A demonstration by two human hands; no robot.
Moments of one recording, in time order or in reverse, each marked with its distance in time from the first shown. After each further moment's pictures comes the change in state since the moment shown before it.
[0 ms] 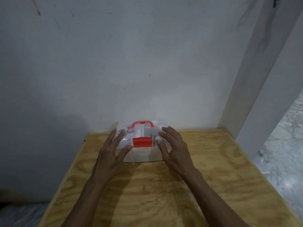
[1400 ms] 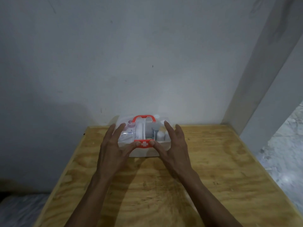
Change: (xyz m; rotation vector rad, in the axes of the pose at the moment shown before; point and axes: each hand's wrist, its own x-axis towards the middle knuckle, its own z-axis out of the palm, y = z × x) left_hand 0.004 0.015 0.005 0.030 0.101 -0.040; right_hand -0.007 -0.013 0.011 0.065 -0.062 0.262
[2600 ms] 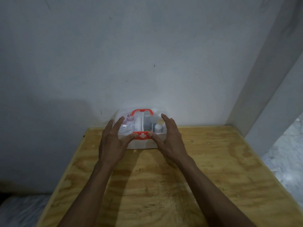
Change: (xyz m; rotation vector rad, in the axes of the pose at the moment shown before) left_hand 0.042 -0.019 0.014 0.073 -0.019 -0.060; right_hand 0.054 0.004 0.026 0.044 -0.098 0.046
